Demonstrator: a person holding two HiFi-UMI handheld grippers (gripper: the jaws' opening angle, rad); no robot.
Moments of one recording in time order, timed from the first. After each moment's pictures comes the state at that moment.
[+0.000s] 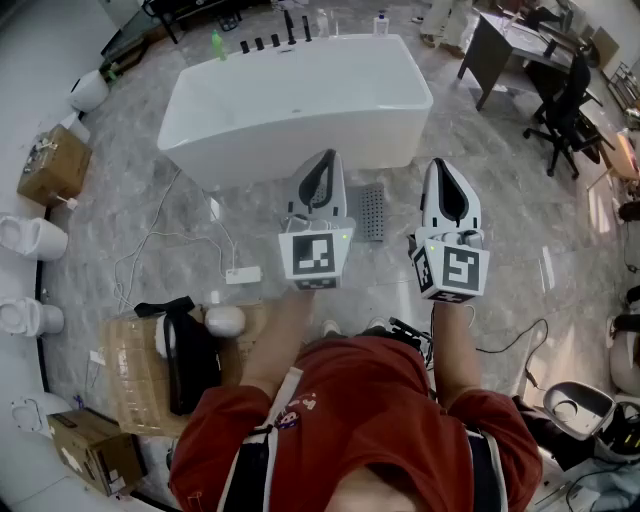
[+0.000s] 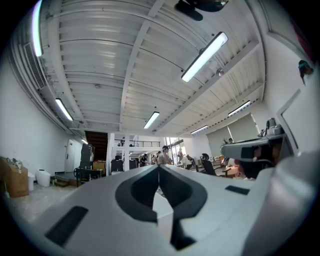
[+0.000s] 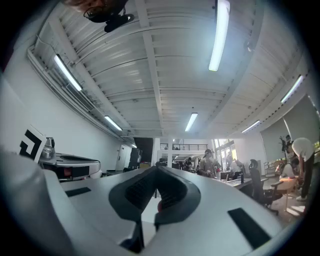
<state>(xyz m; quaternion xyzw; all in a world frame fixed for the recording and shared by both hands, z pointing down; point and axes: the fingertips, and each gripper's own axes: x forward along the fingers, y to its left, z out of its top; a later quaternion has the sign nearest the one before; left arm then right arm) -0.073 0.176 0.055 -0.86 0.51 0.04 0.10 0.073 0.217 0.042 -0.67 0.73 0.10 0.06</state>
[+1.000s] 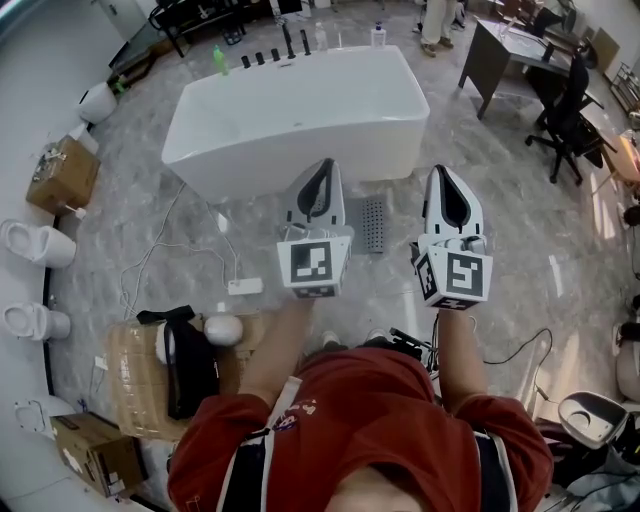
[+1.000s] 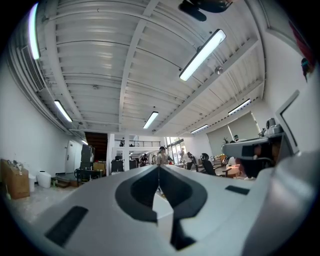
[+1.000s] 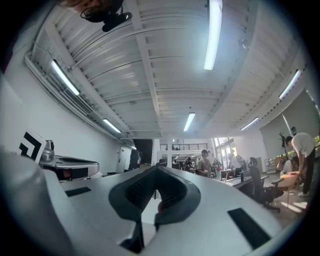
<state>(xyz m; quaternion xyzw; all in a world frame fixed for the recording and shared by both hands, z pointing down) -0.036 0.181 0.049 -0.85 0.52 0.03 0.11 0.121 0.222 0.031 -0.67 0.74 0.10 0.07</state>
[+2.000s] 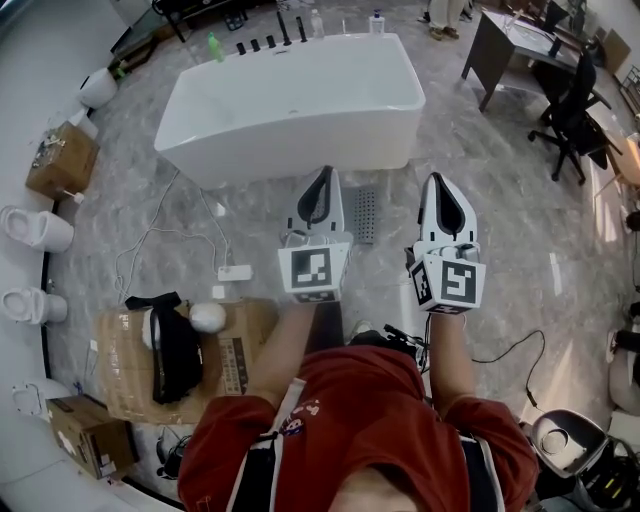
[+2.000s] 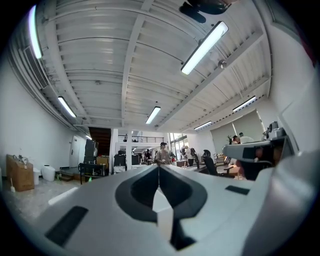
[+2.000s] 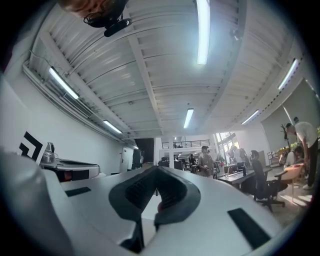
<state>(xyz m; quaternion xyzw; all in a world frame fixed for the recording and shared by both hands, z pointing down) 0.018 0.186 0.088 -0.83 0.55 0.03 0.08 0.177 0.222 0.069 -0.65 0.75 0.08 0.08</state>
